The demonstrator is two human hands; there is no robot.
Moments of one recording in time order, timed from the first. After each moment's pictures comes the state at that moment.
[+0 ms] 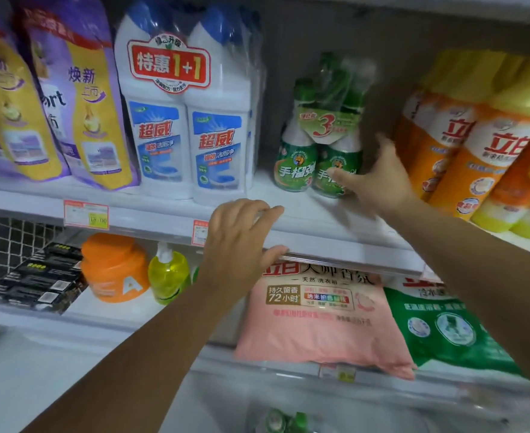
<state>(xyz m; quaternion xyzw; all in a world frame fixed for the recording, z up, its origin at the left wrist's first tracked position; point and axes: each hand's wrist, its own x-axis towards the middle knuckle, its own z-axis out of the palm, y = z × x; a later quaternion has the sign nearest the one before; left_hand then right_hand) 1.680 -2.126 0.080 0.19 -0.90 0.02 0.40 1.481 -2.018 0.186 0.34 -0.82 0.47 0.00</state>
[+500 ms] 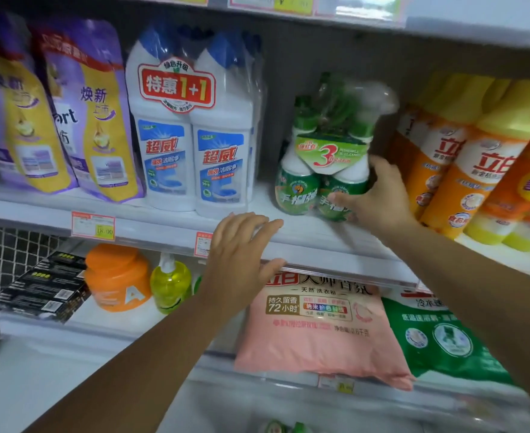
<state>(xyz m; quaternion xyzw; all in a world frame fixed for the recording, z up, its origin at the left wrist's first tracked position) 1.687 -2.123 0.085 0.19 -0.92 -0.05 0.35 1.483 -2.013 0.180 0.36 -0.81 0.46 0.05</state>
